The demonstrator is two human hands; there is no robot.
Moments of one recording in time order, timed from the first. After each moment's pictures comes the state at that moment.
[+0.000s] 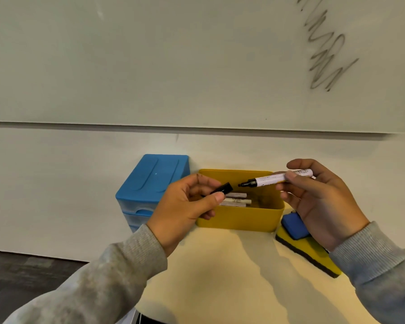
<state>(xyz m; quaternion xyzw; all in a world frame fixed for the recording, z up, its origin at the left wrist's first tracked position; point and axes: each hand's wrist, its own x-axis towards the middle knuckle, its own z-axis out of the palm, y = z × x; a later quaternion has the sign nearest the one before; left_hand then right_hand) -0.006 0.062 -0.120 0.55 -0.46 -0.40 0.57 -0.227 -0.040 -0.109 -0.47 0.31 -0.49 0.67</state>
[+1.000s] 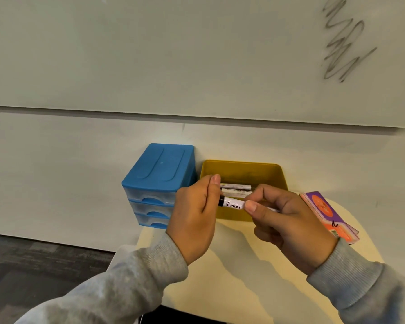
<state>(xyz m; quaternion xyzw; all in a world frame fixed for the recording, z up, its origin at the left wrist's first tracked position) -0.039 0.079 -0.131 0.60 -0.56 -0.15 0.55 -0.195 0.006 -0.135 -0.63 0.25 -0.32 0.66</state>
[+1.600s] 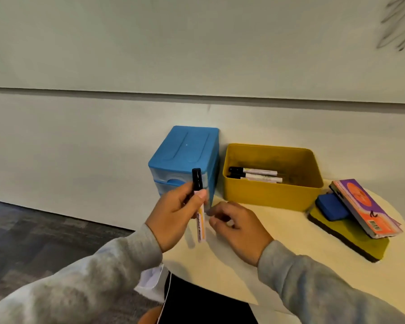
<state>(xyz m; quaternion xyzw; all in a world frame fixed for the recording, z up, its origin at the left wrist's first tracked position) 0.046 0.118 -0.183 0.65 -0.53 -0.25 0.49 -0.106 0.022 -0.238 -0.82 0.31 -0.19 0.44</state>
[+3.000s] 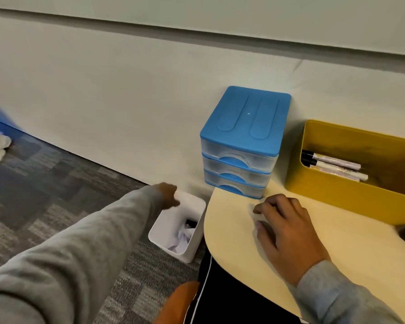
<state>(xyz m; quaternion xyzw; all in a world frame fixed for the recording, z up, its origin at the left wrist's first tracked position) 0.263 0.116 -0.367 0.85 -0.41 -0.32 -0.13 -0.081 0.033 -0.289 -0.94 0.28 -0.16 0.13</state>
